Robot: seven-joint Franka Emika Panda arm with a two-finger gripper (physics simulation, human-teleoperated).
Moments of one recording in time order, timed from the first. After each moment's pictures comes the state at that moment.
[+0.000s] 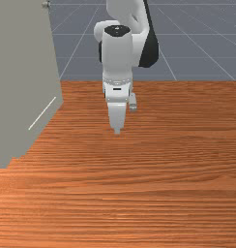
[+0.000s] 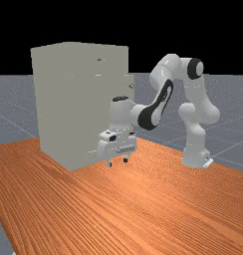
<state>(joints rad) 0.00 0.39 0.00 -1.92 0.01 2.37 -0.78</state>
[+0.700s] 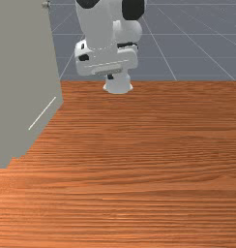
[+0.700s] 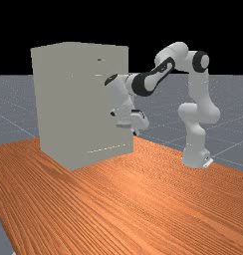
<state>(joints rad) 0.05 0.16 -0.16 -1.90 0.13 1.63 0.62</state>
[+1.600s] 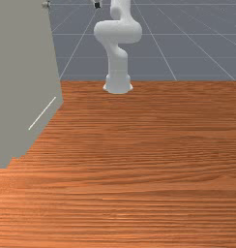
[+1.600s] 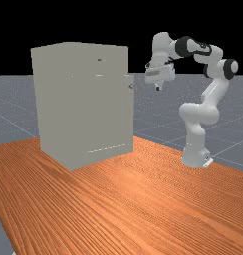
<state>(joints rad) -0.11 -0.91 -0.16 -2.43 0.02 1.64 0.72</state>
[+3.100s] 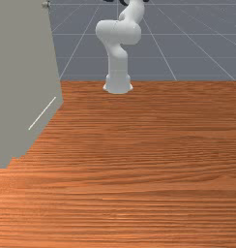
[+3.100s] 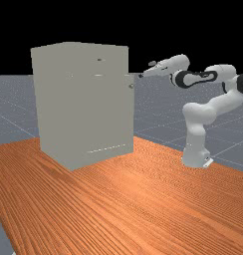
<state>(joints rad) -0.46 -1.29 -0.33 -2.94 -0.34 2.91 0.89</state>
